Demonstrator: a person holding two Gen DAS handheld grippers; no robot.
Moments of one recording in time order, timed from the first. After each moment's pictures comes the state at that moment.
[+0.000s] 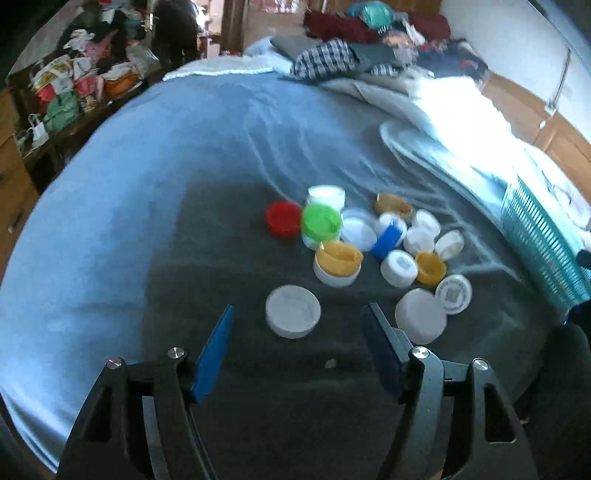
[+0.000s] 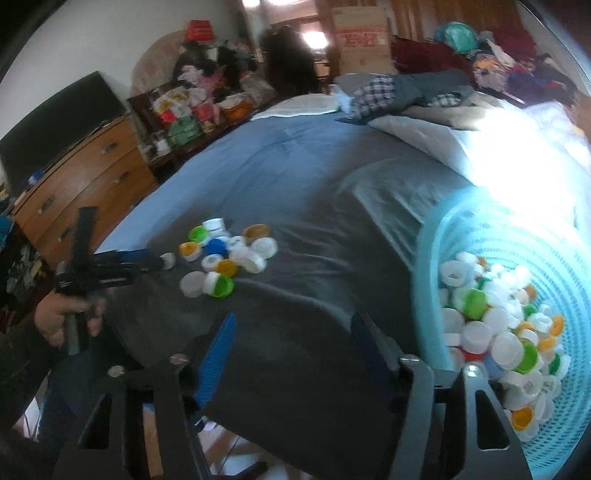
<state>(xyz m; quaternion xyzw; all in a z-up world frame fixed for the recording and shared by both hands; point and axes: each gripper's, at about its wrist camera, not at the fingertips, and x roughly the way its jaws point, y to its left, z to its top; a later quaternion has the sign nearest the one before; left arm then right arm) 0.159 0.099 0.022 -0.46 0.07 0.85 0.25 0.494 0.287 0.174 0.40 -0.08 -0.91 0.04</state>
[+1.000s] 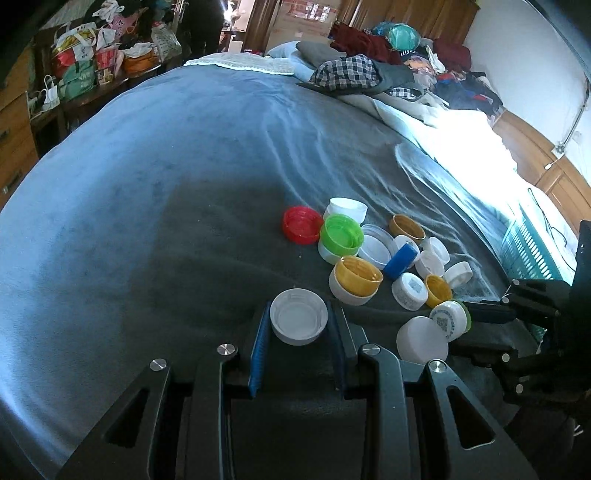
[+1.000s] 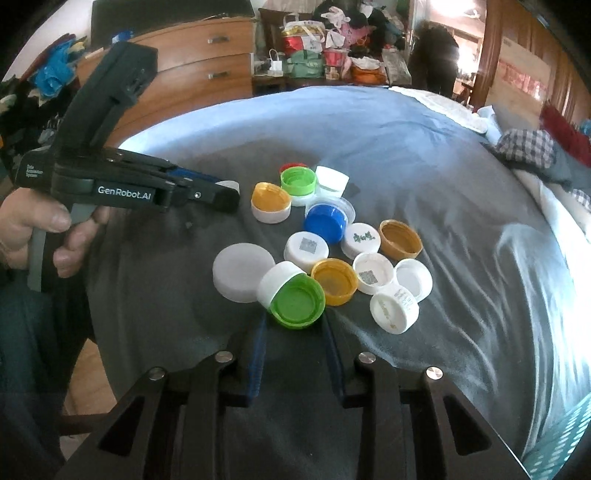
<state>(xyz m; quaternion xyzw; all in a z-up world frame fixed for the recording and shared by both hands) 0.149 0.084 0.014 -0.45 -0.02 0.86 0.25 0.381 0.182 0.078 0.42 0.13 -0.87 0.21</state>
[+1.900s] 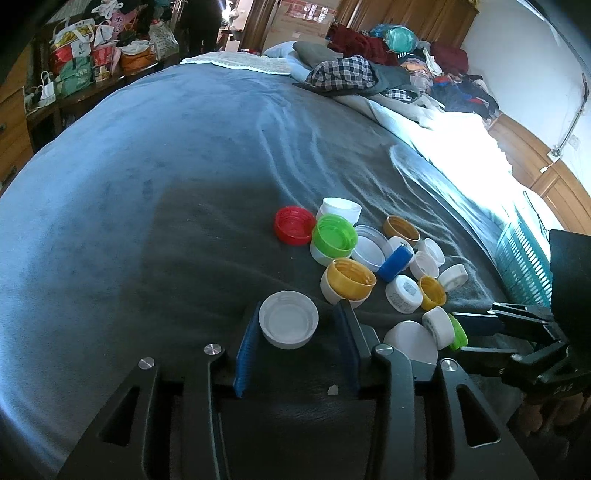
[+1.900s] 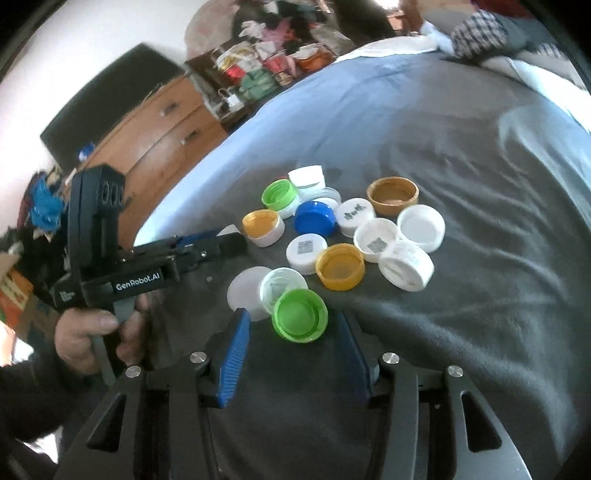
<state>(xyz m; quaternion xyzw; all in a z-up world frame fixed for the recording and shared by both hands) 0.147 0.080 0.013 -0.45 -0.03 0.85 0.26 0.364 0.202 0.074 0.46 -0.12 -0.85 0.21</state>
